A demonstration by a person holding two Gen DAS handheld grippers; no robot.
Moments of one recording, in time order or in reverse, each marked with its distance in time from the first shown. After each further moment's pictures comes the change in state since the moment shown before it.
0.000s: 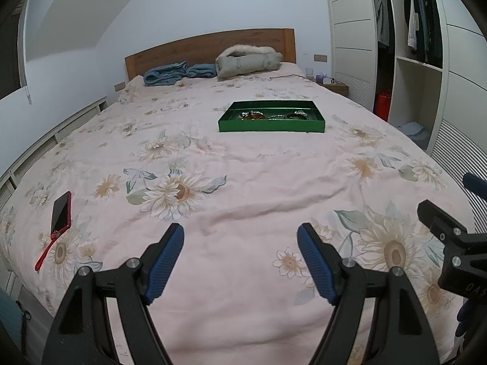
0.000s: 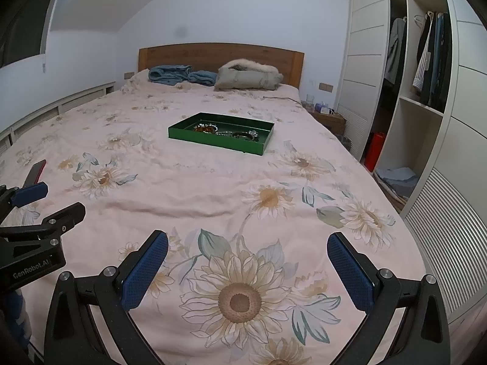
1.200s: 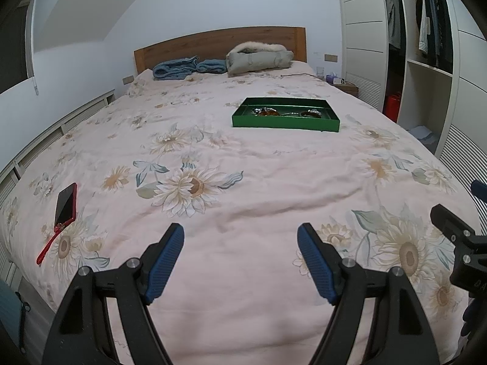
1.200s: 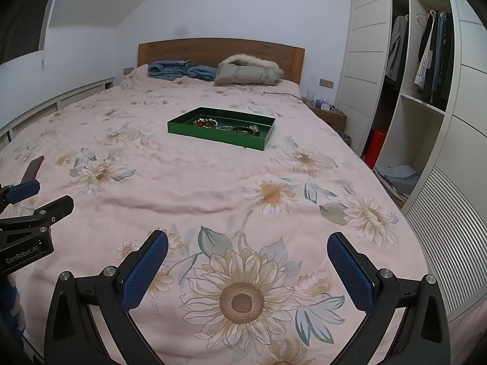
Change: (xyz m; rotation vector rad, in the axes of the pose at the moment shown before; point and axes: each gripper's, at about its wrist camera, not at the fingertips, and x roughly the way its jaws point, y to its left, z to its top) left arm 0.008 0.021 -0.001 -0.036 0.019 0.025; right arm 0.009 0.006 -0.002 -0.001 0.022 -0.005
